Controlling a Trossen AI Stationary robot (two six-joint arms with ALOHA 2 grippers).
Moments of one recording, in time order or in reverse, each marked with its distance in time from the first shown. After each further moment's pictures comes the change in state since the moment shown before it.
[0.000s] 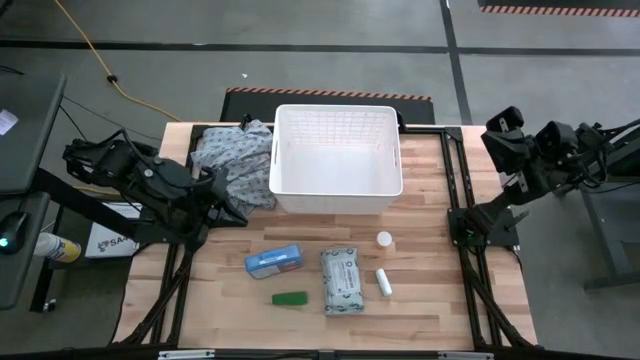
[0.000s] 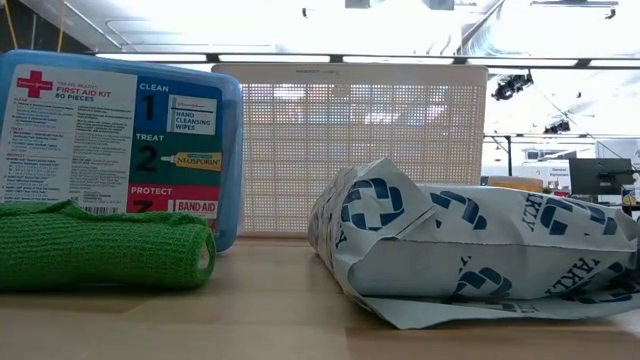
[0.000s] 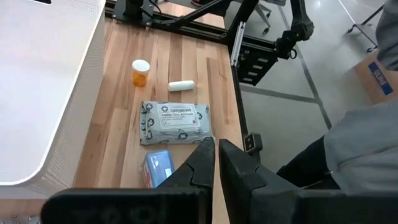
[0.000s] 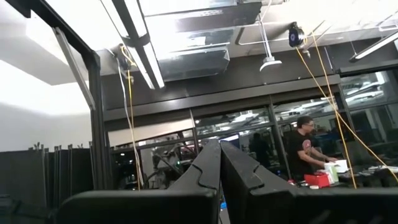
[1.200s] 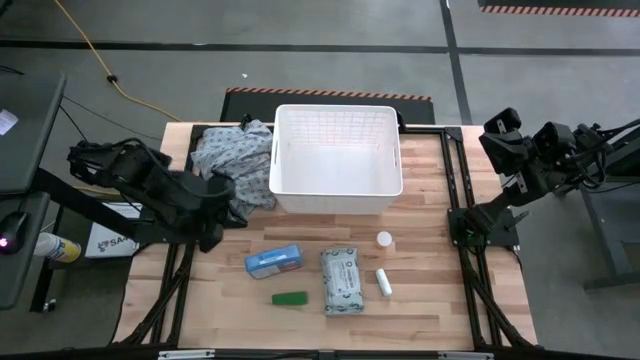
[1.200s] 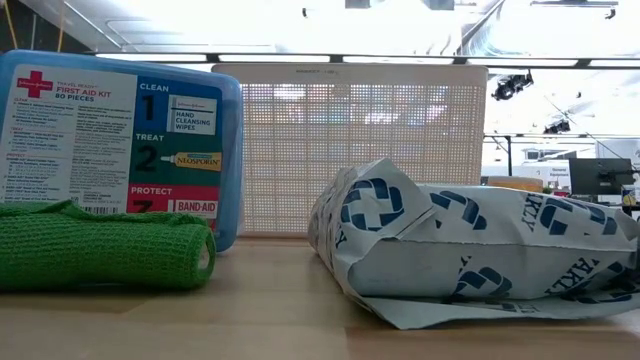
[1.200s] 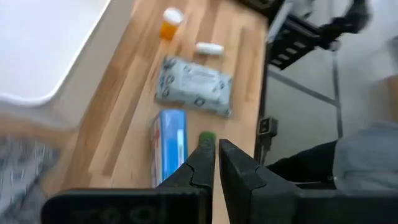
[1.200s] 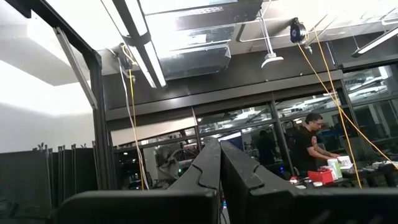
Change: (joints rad) left arm 0.000 0.056 -0.001 -0.158 -0.039 -0.271; right arm 0.000 0.007 0.000 -0.006 -0.002 0.027
